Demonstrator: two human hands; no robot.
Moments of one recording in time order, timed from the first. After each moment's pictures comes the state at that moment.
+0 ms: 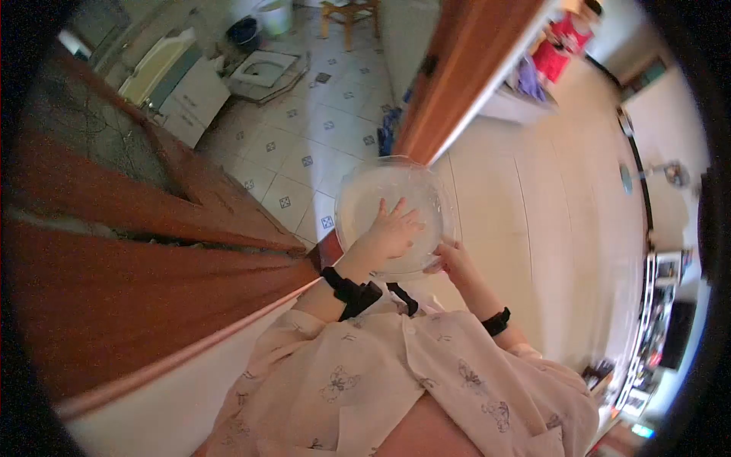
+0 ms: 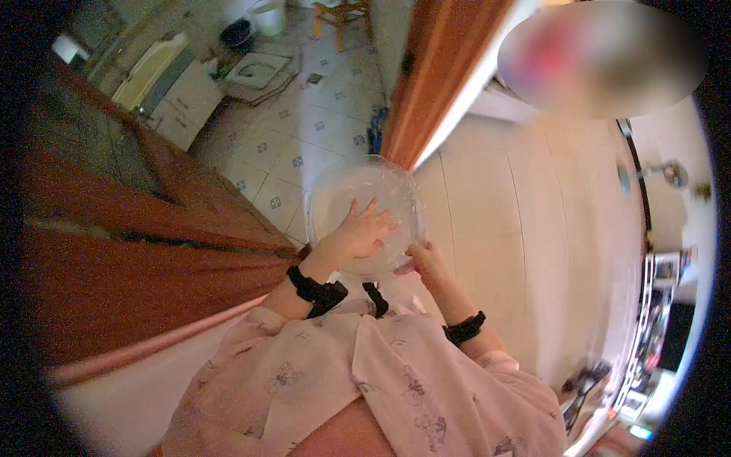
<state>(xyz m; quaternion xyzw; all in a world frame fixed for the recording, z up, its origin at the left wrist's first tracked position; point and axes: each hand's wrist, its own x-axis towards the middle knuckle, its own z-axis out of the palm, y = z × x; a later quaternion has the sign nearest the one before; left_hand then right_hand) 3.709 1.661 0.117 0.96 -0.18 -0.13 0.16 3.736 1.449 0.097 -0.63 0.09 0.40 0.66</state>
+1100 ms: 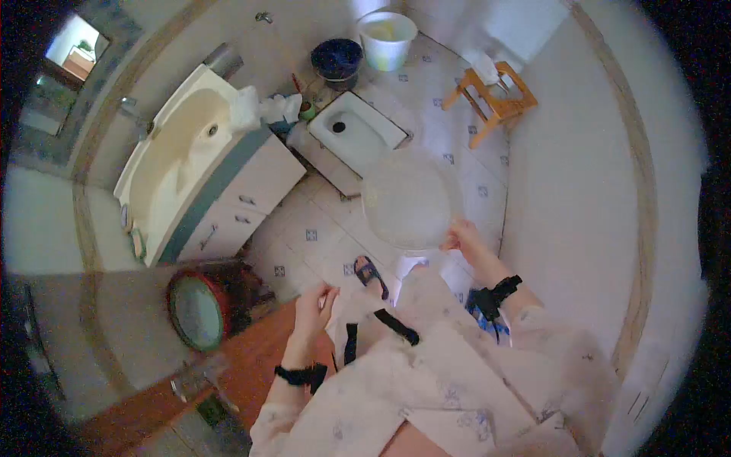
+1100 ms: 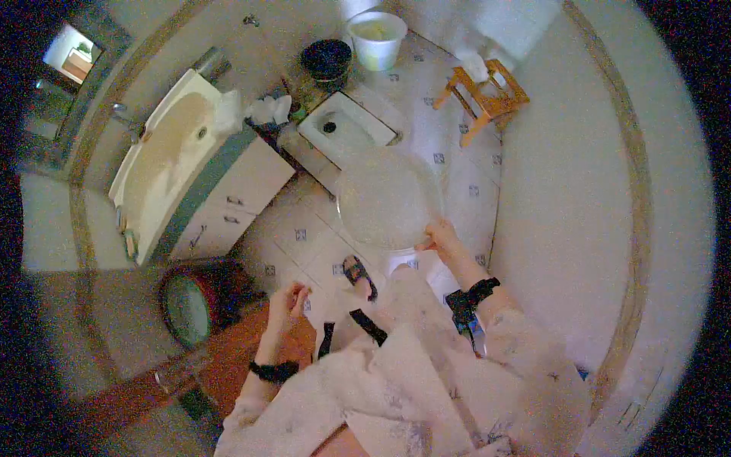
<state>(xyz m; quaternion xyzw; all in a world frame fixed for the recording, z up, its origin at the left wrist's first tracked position) 4.001 2.379 0.053 0.82 0.38 0.10 0.43 4.369 2.209 -0.038 -0.64 -0.01 0.49 0.60</state>
